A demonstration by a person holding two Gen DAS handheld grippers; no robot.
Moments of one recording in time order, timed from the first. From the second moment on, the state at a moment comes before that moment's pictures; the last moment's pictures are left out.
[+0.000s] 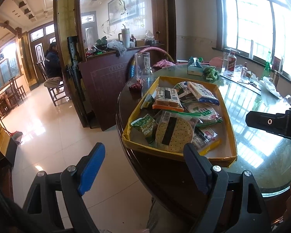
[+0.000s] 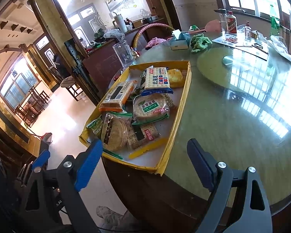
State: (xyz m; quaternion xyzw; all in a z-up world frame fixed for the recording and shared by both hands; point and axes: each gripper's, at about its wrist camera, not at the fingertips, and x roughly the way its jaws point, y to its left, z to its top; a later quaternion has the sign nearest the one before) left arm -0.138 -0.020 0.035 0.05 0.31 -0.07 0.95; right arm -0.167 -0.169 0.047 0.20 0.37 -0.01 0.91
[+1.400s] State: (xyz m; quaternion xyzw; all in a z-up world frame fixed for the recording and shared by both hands) left arm -0.125 -0.023 0.023 0.06 0.31 -0.06 0.95; right arm -0.166 -0.170 0.043 0.19 0.37 -0.01 0.91
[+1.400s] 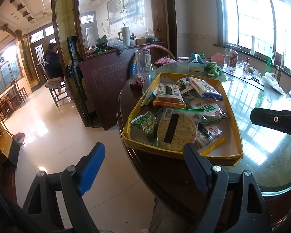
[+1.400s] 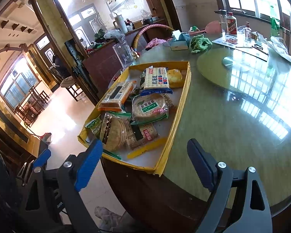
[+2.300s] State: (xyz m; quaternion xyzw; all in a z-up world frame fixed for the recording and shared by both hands) left arm -0.100 -0.015 0.023 0.05 0.32 -0.06 0.94; right arm -0.137 -0.161 0.048 0.17 0.37 -0.02 0.91
